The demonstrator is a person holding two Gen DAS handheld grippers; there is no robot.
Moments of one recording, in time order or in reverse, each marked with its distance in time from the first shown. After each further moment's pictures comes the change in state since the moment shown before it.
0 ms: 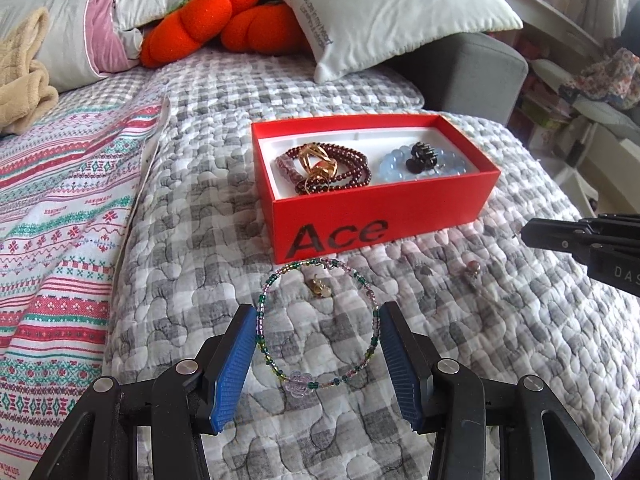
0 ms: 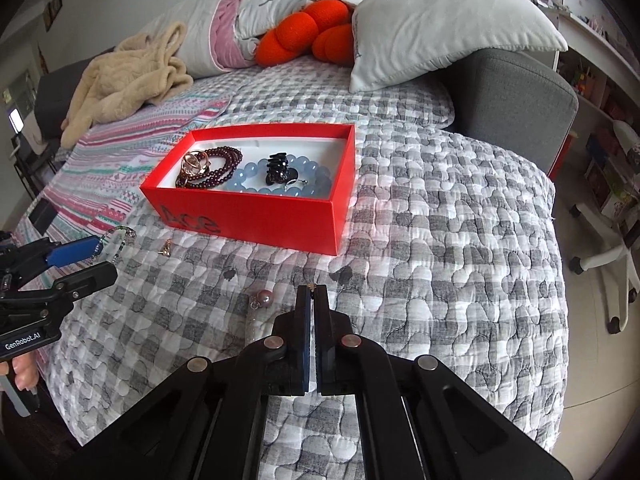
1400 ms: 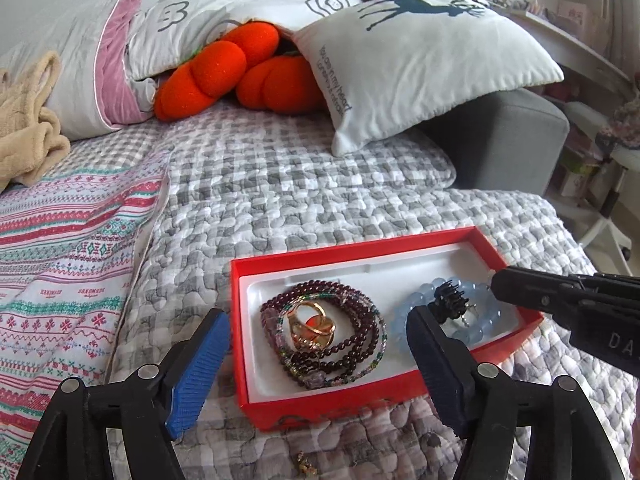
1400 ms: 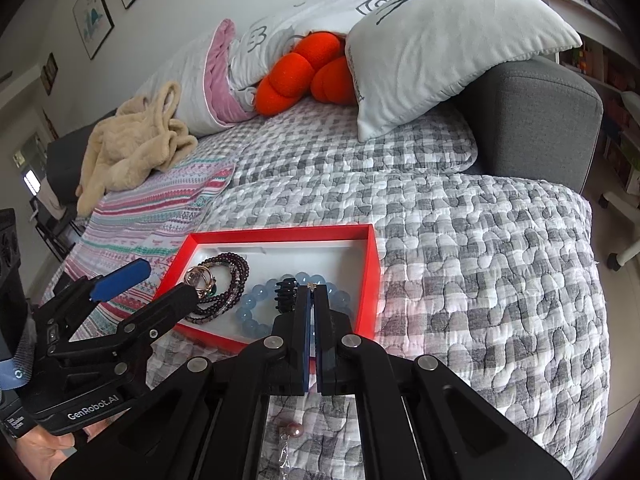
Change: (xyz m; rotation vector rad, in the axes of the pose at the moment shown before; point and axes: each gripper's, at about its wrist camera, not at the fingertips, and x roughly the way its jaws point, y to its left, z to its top) left arm 0.040 -0.019 0.071 -0.025 -0.127 0.103; right arm 0.032 -0.013 0.070 0.137 -0.125 0.120
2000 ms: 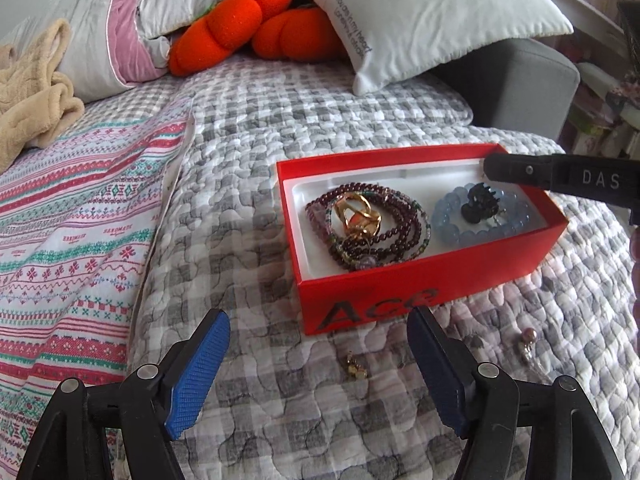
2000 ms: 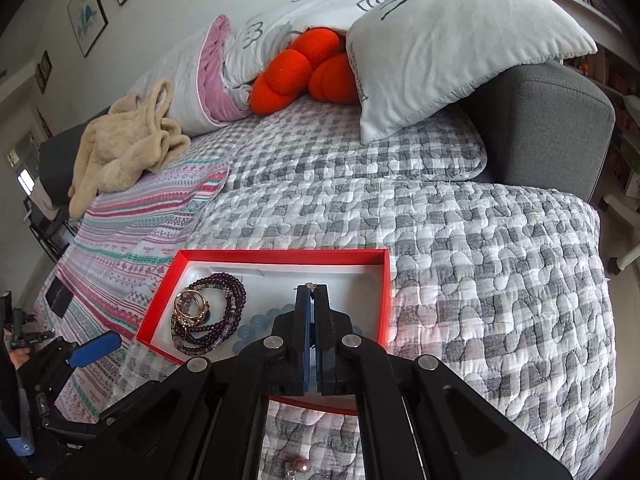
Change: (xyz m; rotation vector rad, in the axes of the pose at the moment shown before) left arm -0.007 0.020 -0.037 0.018 0.131 0.030; right arm 0.025 0.005 0.016 0.011 0.009 -0.015
